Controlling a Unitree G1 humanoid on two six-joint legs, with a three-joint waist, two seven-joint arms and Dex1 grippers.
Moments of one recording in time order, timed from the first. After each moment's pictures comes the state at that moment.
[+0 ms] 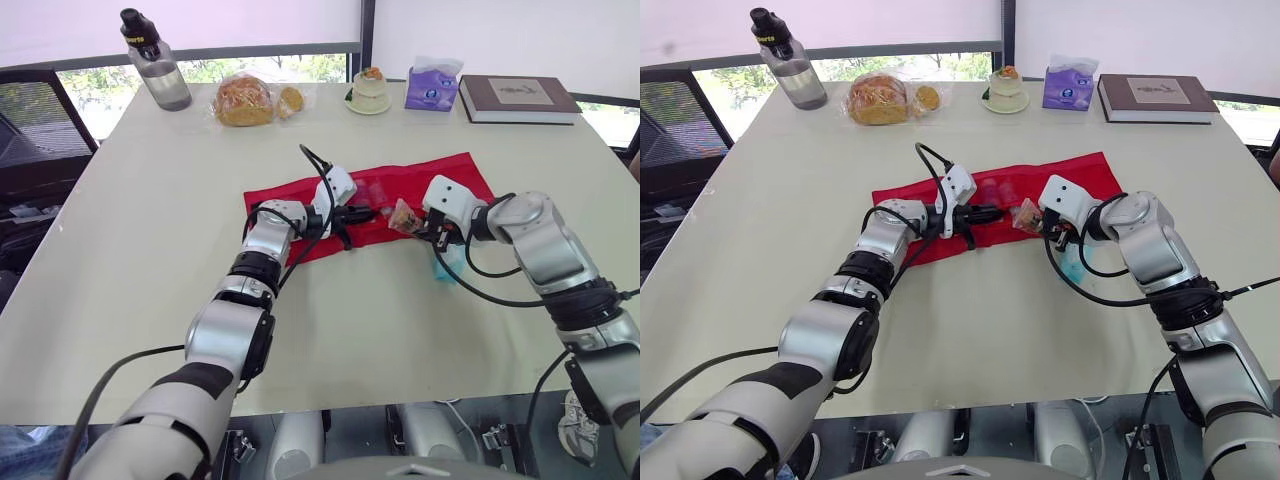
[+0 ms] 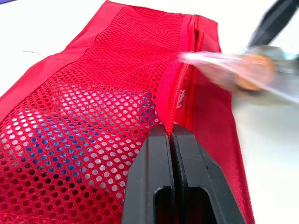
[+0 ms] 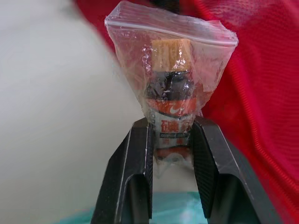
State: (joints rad) left arm -1.00 0.22 -0.05 1.02 -0.01 -0.04 -1.04; right arm -0.74 -0.56 0.31 0.02 -0.15 0.72 0.98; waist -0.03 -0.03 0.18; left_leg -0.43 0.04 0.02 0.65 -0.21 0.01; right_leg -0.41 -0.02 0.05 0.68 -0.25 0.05
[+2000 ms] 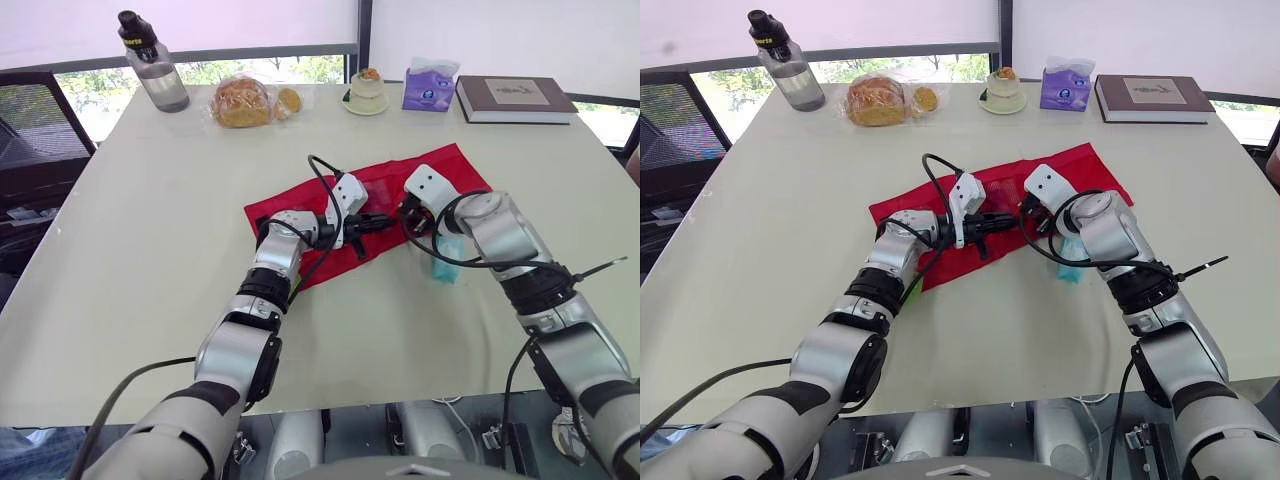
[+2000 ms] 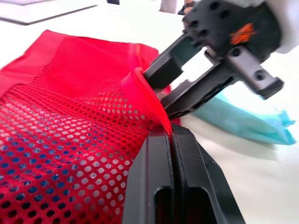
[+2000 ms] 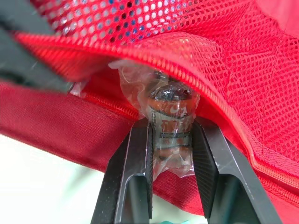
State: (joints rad) left arm -0.87 0.15 -0.08 0.78 -0.08 0.02 -1.09; right arm -0.86 -0.36 0.32 0.21 -0.15 0.92 0.68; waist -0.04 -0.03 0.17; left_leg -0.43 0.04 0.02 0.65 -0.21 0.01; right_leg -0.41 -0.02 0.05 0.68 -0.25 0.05
